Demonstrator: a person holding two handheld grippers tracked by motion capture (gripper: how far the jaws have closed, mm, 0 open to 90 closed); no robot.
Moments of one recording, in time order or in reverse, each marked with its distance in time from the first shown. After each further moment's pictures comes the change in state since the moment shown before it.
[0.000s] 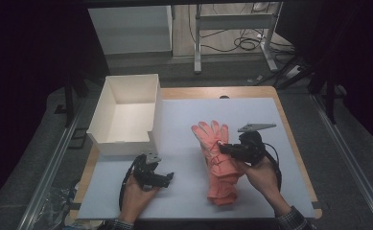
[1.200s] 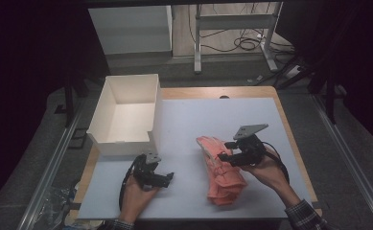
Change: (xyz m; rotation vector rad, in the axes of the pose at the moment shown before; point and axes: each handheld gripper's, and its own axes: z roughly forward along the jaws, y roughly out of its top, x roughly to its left) left arm 0.000 0.000 0.000 -0.002 0.001 0.003; right arm -0.017 0.000 0.015 0.099 0.059 -0.359
